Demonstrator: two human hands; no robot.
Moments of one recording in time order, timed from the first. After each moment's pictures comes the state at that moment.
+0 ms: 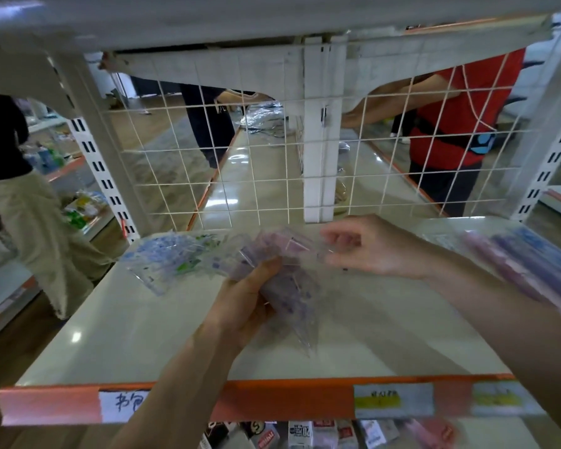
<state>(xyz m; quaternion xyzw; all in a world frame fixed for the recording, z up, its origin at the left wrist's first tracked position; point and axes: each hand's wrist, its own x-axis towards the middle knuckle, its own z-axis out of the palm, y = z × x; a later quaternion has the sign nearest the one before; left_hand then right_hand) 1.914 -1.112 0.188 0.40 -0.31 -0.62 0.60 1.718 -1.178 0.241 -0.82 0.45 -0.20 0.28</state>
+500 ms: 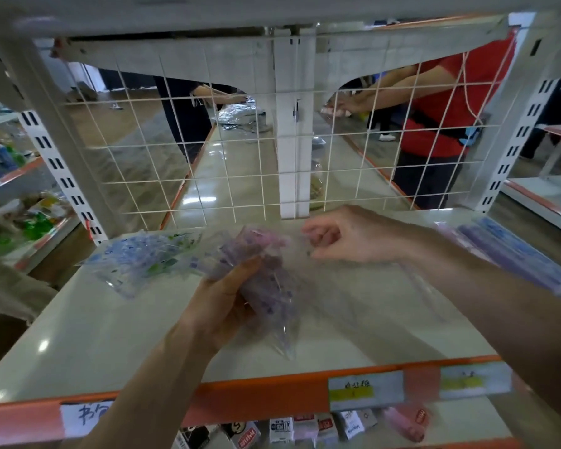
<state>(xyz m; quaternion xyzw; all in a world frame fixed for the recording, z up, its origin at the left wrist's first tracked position) 1.911 -1.111 0.188 0.39 -0.33 -0.64 0.57 1.710 -1.181 0.254 -0.84 0.47 -0.12 0.24</state>
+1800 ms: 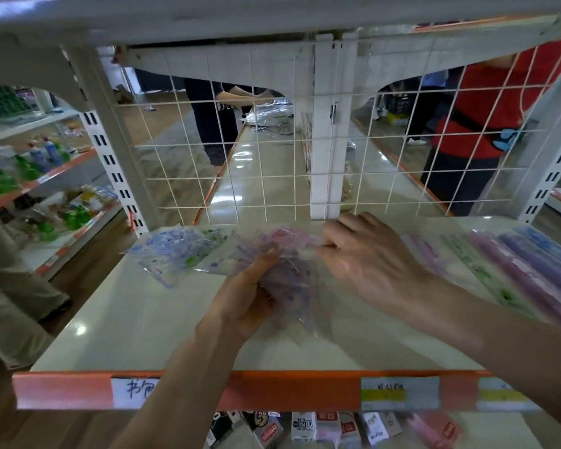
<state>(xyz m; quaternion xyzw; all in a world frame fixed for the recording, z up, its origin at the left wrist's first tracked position) 1.923 -1.112 0.186 0.39 -0.27 -0.64 0.60 1.737 -1.149 0.226 -0.89 0.28 -0.20 -0.30</state>
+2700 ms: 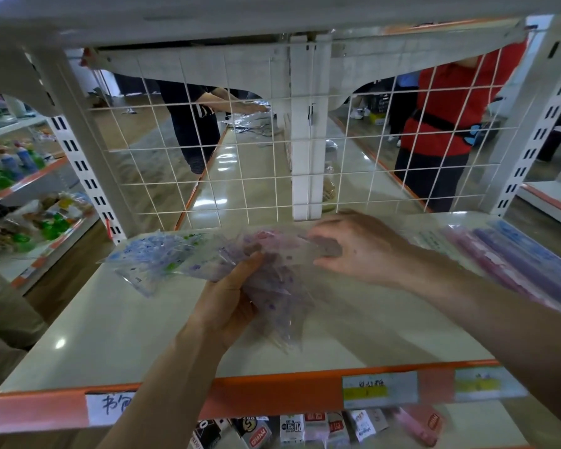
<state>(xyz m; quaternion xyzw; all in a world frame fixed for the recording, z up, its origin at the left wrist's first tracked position) 1.924 -1.115 0.182 0.35 -0.31 -0.65 0.60 1.723 -1.165 0.244 -0.89 0.43 -0.15 0.02</state>
